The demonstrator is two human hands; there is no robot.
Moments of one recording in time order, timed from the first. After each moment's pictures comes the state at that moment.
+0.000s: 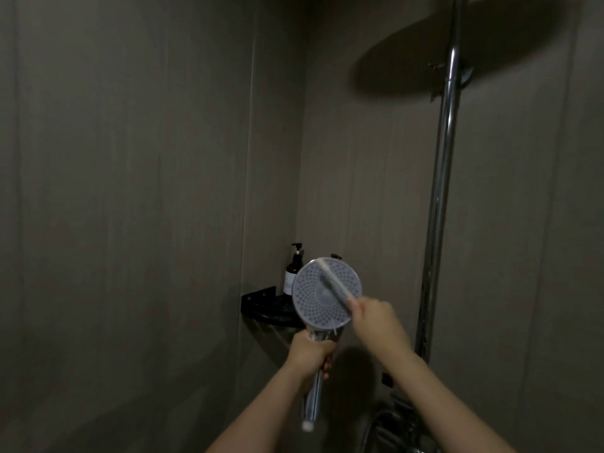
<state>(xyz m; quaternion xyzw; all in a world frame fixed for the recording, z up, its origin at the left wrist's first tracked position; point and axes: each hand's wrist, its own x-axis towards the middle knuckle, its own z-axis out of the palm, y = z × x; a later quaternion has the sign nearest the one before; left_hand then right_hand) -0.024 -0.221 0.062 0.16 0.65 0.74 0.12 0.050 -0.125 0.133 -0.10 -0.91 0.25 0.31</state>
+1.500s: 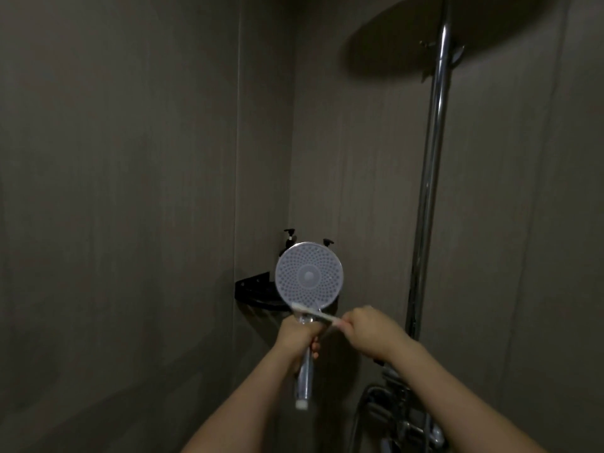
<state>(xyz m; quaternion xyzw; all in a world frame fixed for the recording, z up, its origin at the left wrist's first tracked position) -0.019 -0.227 0.064 0.12 0.64 0.75 0.13 0.059 -0.117 0.114 -0.10 -0.96 0.20 0.15</state>
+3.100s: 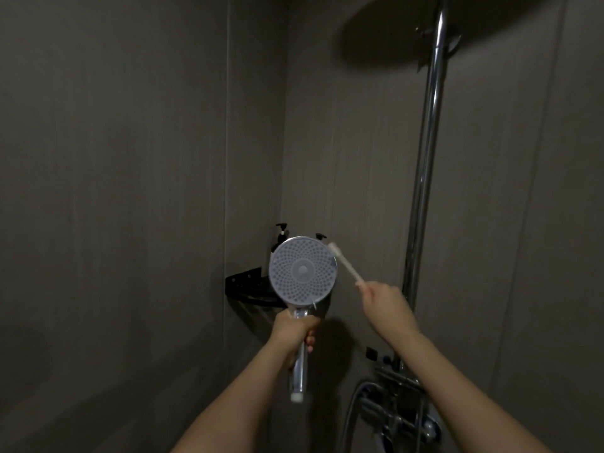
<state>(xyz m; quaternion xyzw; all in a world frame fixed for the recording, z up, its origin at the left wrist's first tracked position) -0.022 -0.218 0.067 0.12 0.63 0.75 0.13 0.060 -0.087 0.120 -0.13 -0.92 0.24 0.27</state>
